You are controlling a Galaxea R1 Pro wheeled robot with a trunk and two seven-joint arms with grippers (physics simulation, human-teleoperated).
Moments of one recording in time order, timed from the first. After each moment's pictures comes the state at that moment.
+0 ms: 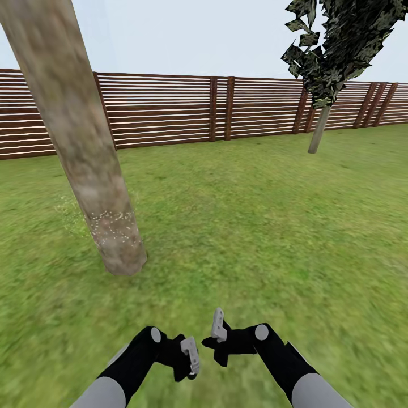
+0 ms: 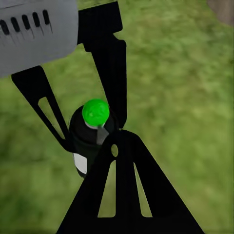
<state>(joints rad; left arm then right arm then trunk) -0.55 -0.13 -0.13 -0.63 -0.84 0.10 -0.90 -0.56 0.06 0.26 -0.65 0.51 -0.17 0.88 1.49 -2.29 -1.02</state>
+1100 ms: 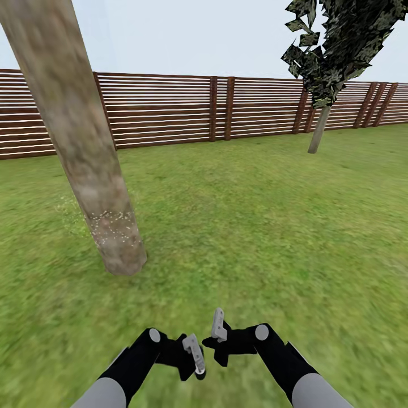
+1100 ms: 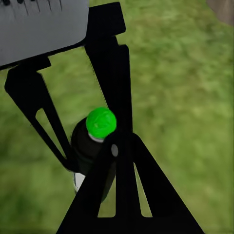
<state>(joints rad) -0.55 -0.13 -0.13 -0.59 -0.70 0.09 -0.89 -0.56 0.06 0.26 -0.64 0.51 -0.17 0.88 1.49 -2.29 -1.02</state>
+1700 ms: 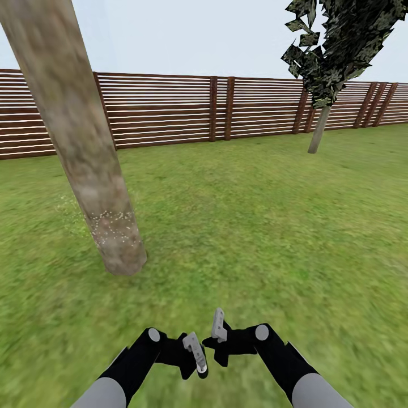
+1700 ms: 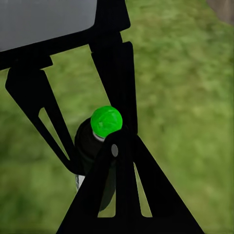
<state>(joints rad) -0.55 -0.13 -0.13 -0.59 -0.66 0.09 -0.89 -0.56 0.06 0.26 -0.64 0.51 -0.17 0.88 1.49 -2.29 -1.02</state>
